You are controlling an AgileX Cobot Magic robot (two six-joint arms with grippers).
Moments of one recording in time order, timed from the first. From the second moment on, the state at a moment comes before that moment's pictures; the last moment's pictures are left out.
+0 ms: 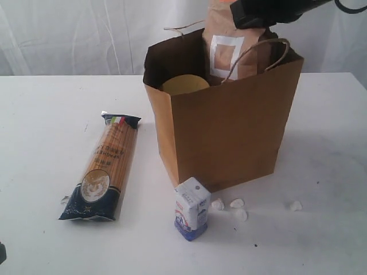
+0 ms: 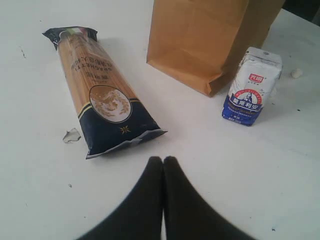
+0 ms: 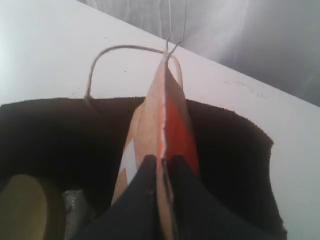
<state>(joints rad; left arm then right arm) -0.63 0.03 0.02 -0.10 0.34 -0.07 0.22 1.61 -1.54 0.58 0.76 -0.69</state>
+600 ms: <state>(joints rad) -0.63 0.03 0.02 -0.10 0.34 -0.07 0.22 1.66 -1.54 0.43 0.89 -0.59</state>
